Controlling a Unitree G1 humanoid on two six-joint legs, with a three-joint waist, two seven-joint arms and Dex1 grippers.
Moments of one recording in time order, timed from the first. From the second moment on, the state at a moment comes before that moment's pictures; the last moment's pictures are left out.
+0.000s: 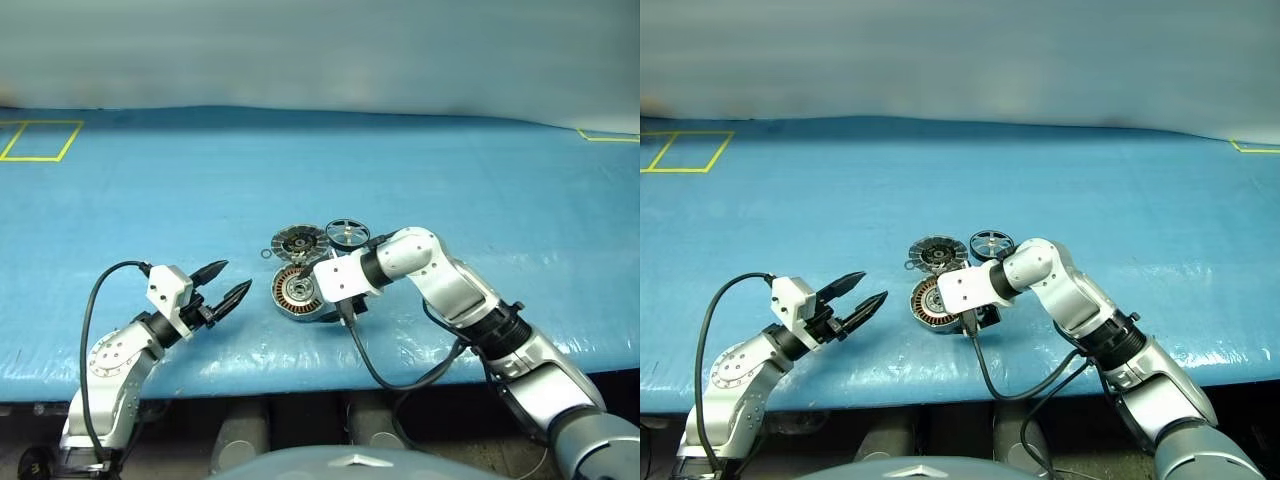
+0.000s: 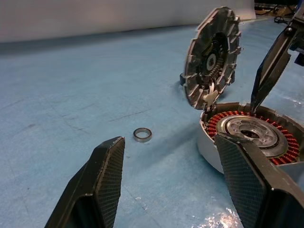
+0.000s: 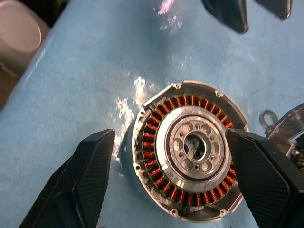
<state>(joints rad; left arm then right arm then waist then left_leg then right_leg) 0.14 0.45 0.07 -0.20 -0.39 0.10 -0.75 -0.54 -0.51 0.47 -0.18 -0.06 0.25 1.26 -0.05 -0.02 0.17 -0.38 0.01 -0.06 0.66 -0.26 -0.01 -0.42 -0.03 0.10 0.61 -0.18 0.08</state>
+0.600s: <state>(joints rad) -0.10 0.42 -0.02 0.18 -0.20 0.01 -0.72 -0.02 -0.58 0.05 -0.49 0.22 0.53 0.92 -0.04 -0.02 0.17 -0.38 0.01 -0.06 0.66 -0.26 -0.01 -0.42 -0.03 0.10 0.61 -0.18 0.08</state>
